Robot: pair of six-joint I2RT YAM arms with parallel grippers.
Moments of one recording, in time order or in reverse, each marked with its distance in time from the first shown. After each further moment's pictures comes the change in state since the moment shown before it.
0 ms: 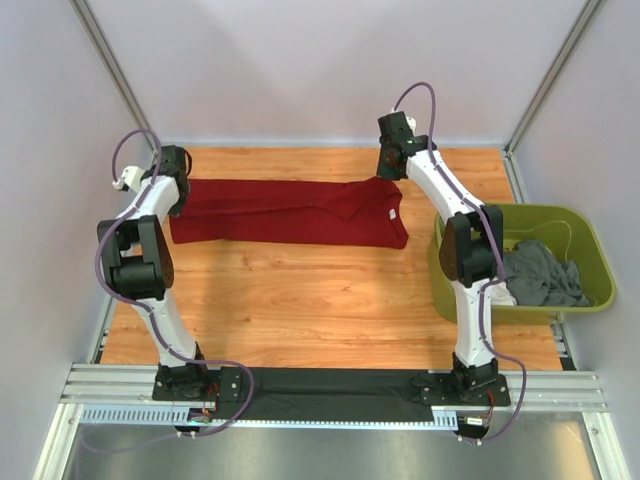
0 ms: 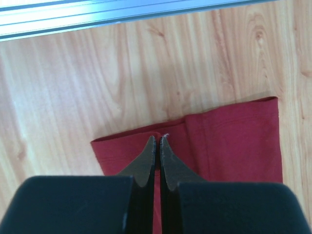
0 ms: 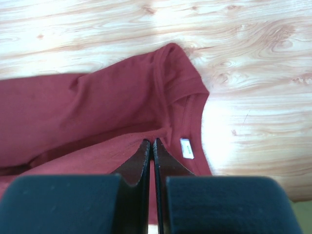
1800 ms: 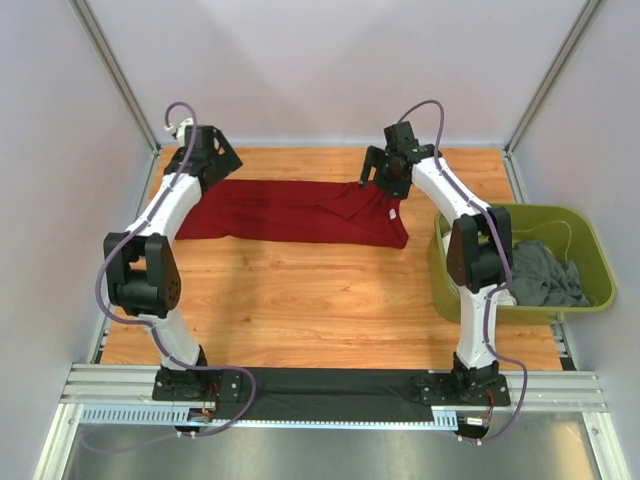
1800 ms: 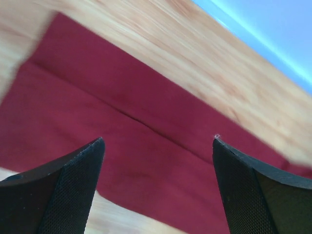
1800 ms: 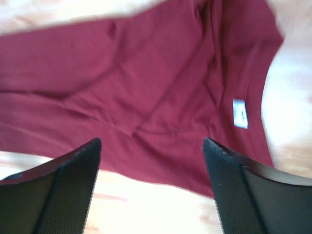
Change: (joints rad) left arm -0.188 -0.122 0.043 0.232 0.372 0.530; right arm -0.024 -0.054 -0.134 0.043 -0.298 0.118
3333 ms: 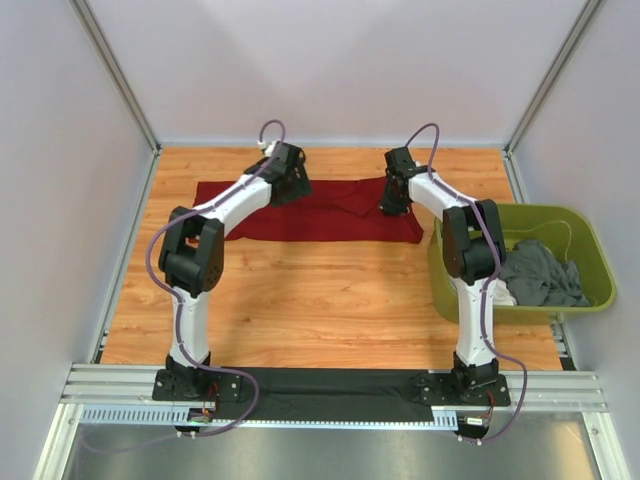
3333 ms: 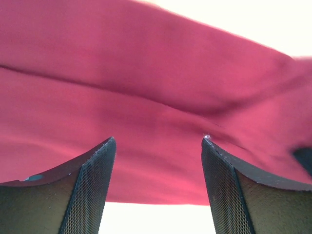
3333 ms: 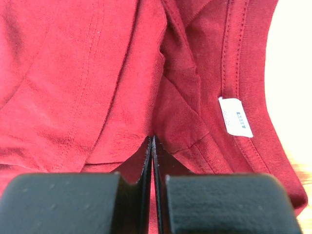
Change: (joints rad) left arm -0.414 0.307 0.184 -0.063 0.039 -0.080; right arm -0.024 0.081 -0.204 0.135 0.151 0.026
